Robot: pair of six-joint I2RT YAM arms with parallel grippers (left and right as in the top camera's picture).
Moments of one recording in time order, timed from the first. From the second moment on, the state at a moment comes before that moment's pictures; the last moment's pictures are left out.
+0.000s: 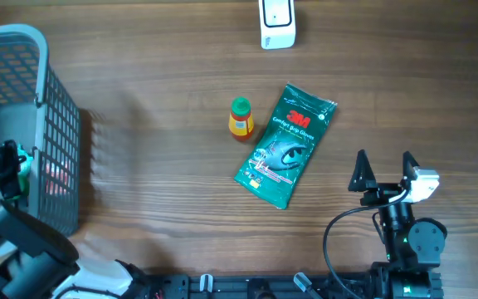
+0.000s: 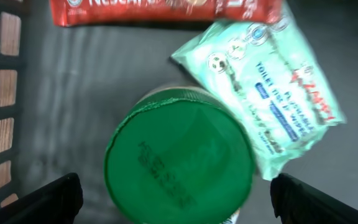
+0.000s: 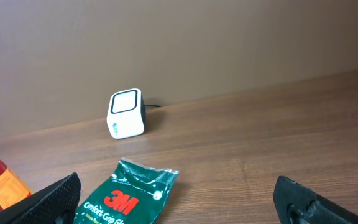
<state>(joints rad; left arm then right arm) 0.77 1.72 1.35 -1.06 -0.20 -1.12 -0.05 0.03 0.01 0.00 -0.09 0.21</state>
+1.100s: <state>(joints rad) 0.77 1.82 1.33 -1.00 -0.27 -1.10 -0.05 0.03 0.01 0.00 -0.09 0.21</state>
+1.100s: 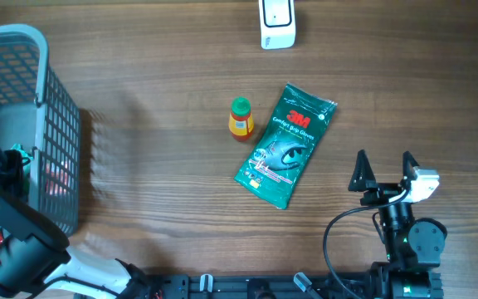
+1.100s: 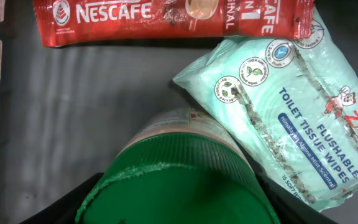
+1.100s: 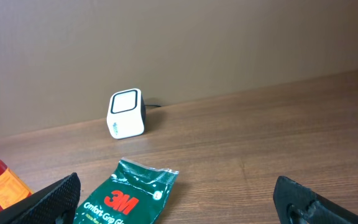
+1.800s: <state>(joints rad) 0.77 1.47 1.63 -0.94 0.07 -1.00 -0.05 0.03 0.01 0.00 -0.09 0.21</state>
